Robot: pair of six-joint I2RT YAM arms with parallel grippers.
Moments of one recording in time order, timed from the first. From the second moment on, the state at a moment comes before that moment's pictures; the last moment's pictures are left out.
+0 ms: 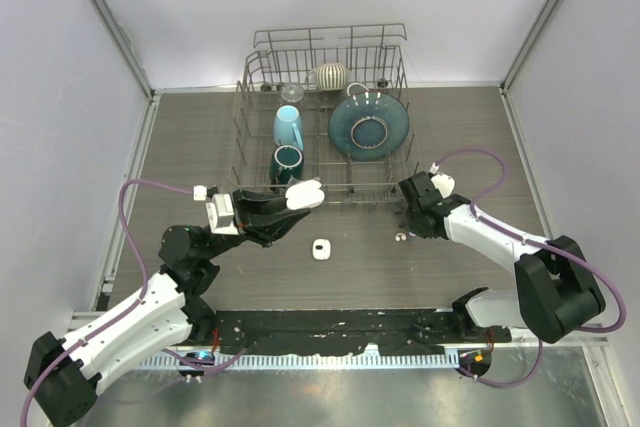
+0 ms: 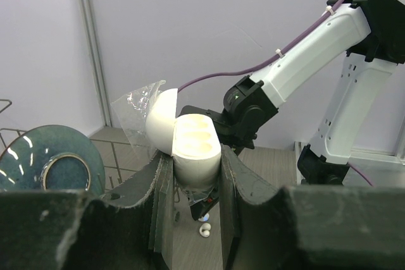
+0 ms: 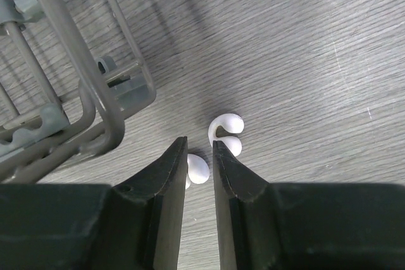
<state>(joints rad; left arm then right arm) -0.72 0.69 0.38 0.86 0.49 -0.24 0.46 1.30 0.66 -0.47 0.30 0.86</state>
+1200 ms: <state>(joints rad) -0.72 0.69 0.38 0.88 0.49 -0.26 0.45 1.23 0.59 -0.45 0.36 0.86</state>
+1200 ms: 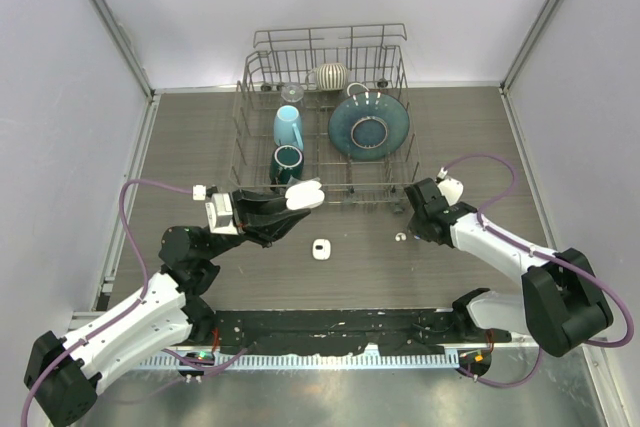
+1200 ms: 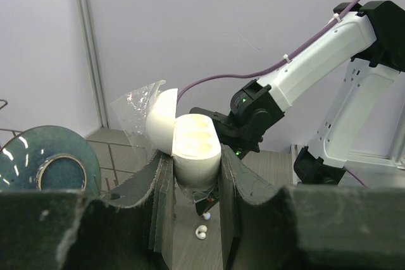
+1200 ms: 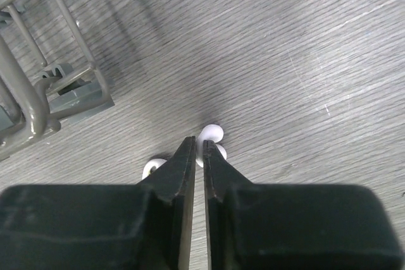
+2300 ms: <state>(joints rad) -0.72 0.69 0.37 0.87 0.51 -0.26 0.45 0.93 0.85 -0.64 0.00 0.65</state>
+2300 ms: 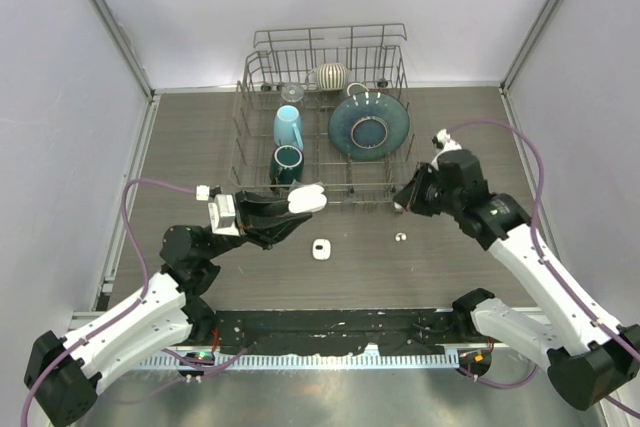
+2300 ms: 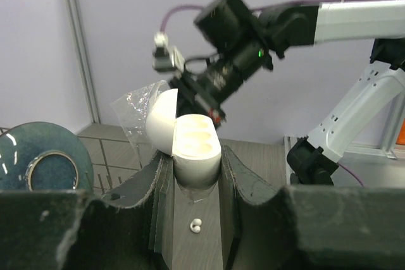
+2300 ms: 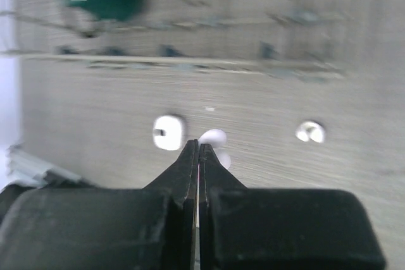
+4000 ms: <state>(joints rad) -0.72 0.96 0.62 0.81 1.00 -0.32 0.82 1.22 1.54 -0.75 -0.93 0.29</state>
